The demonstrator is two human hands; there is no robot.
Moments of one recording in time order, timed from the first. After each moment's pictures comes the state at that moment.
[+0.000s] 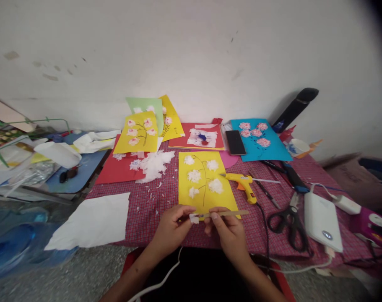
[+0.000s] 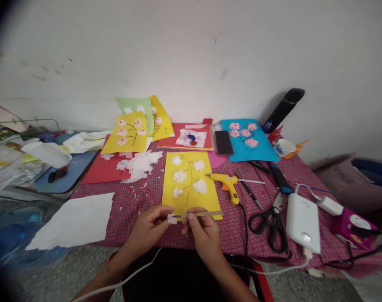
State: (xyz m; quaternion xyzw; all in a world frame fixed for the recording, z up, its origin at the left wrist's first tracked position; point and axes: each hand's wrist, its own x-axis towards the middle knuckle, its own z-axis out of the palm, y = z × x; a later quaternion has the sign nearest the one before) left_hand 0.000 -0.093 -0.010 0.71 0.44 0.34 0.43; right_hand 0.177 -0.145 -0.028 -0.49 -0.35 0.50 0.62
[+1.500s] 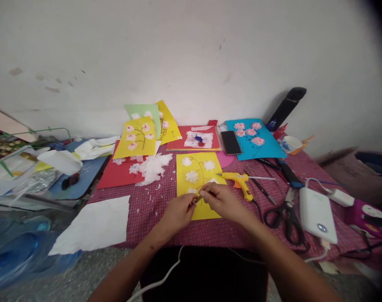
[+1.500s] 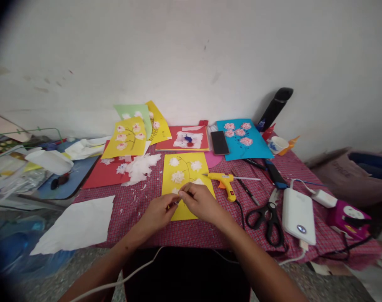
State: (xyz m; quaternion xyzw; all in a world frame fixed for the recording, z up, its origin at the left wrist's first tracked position) left_hand 0.024 -0.056 -0.012 0.84 0.41 0.19 0.29; right_hand 0.218 -0.072 0.021 -0.49 -0.69 0.34 0.40
